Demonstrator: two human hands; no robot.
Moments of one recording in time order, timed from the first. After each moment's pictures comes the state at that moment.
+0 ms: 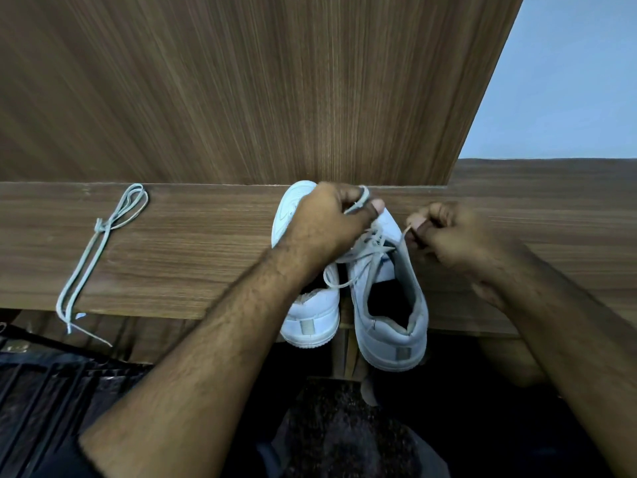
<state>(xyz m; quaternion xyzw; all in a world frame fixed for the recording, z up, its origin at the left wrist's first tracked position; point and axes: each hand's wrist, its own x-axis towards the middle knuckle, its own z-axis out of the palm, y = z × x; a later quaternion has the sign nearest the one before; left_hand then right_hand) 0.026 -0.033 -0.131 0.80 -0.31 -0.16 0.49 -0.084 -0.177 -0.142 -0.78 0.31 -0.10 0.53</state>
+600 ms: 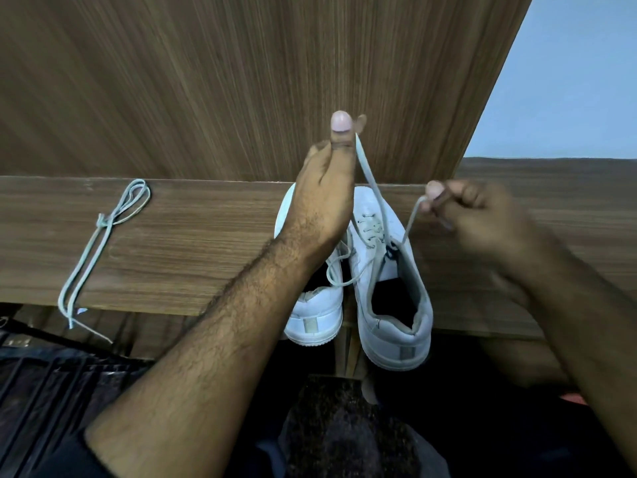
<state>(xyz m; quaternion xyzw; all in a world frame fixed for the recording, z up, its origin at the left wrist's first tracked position) 0.021 -0.034 -0.108 0.75 -0.27 -0.10 0.60 -0.090 -0.180 -0.127 -0.80 0.24 -0.20 0.52</state>
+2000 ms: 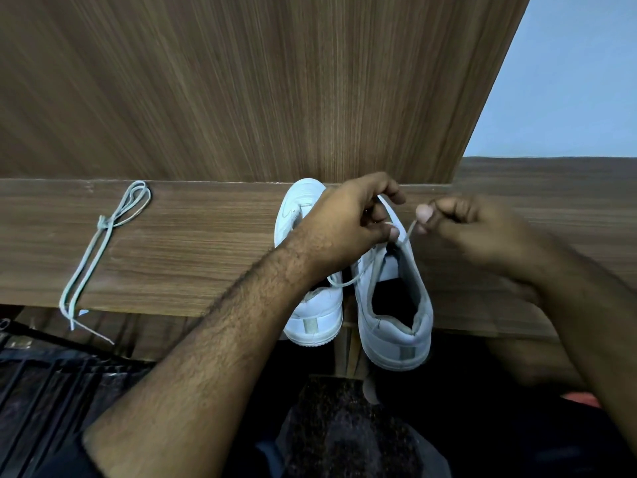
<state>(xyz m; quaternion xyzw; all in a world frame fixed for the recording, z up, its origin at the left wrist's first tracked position) 0.024 -0.032 -0.128 0.77 -0.44 -0.18 0.43 -0.096 -0.193 -0.134 -0.85 0.20 -0.09 0.48</state>
